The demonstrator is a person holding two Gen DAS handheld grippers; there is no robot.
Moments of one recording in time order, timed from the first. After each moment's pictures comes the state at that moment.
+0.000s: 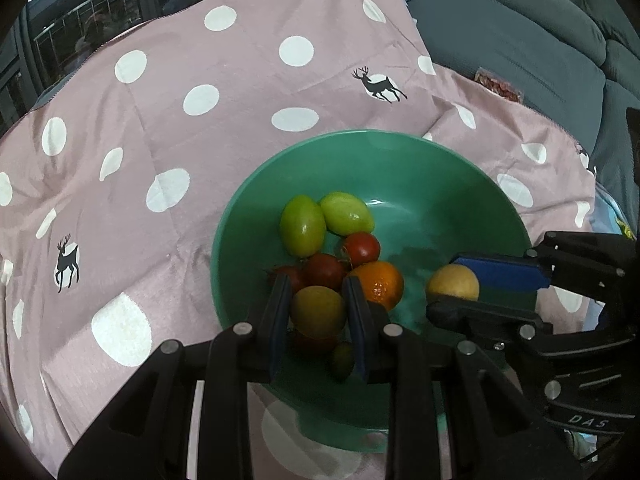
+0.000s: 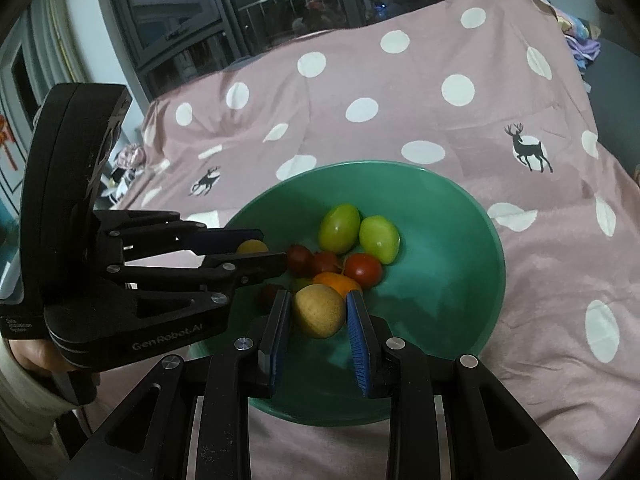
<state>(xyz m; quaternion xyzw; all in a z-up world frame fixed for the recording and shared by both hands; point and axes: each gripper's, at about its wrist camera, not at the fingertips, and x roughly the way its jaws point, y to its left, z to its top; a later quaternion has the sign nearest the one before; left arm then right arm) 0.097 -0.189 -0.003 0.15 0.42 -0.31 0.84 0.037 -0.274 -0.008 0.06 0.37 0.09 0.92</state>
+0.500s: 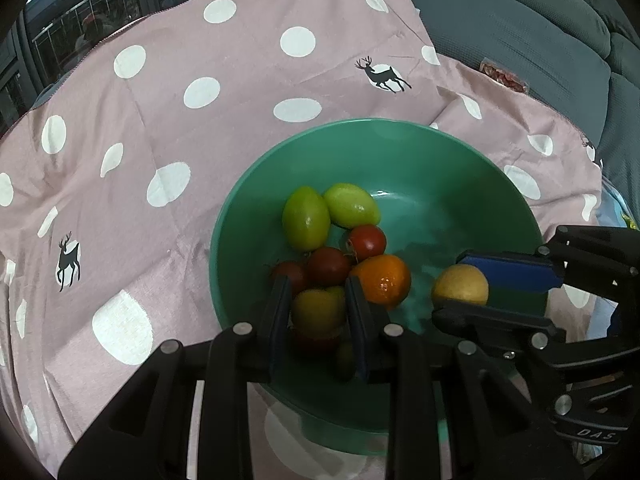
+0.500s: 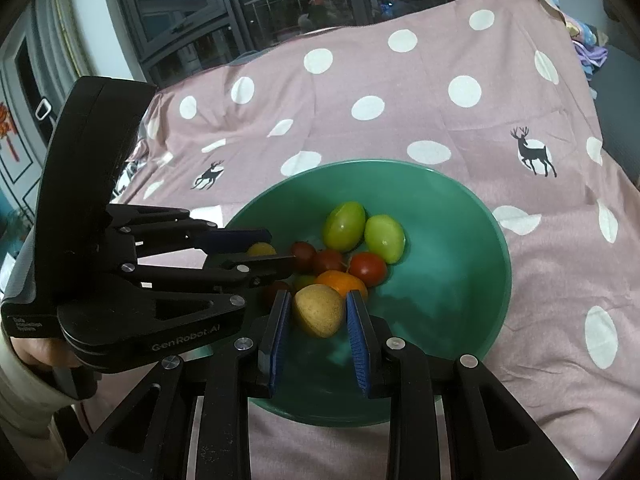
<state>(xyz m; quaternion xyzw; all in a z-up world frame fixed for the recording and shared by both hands) 0.100 -0.191 -0.009 0.17 0.42 -0.30 0.84 0.038 -0.271 -0.008 0.05 0.37 0.10 0.92</state>
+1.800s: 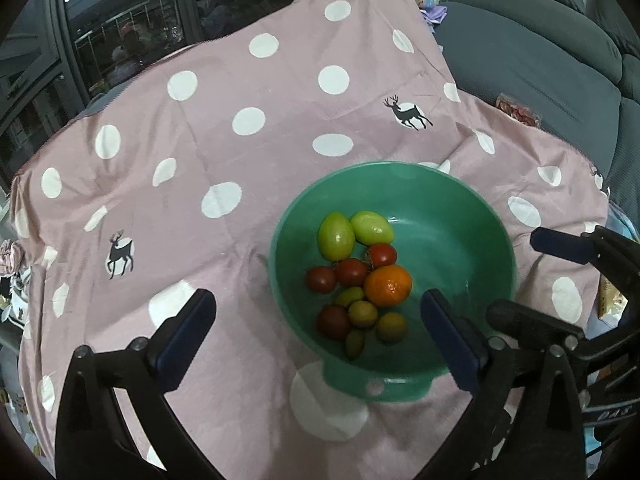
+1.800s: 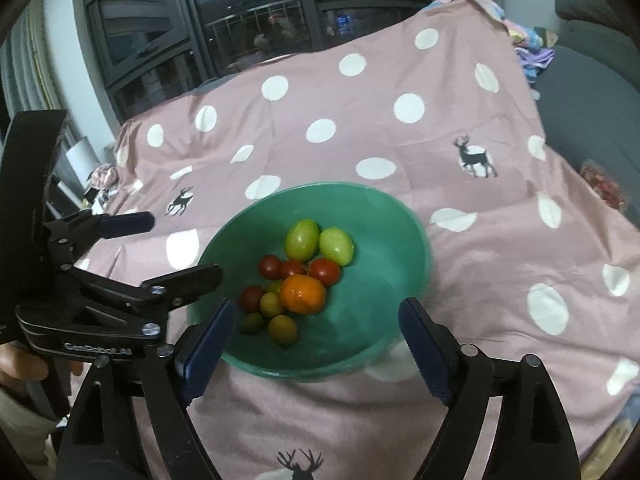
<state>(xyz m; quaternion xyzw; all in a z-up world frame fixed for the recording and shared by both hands) 0.067 -0.163 0.040 0.15 0.38 -0.25 0.88 -0.001 -0.283 0.022 0.07 0.35 0.01 0.94</state>
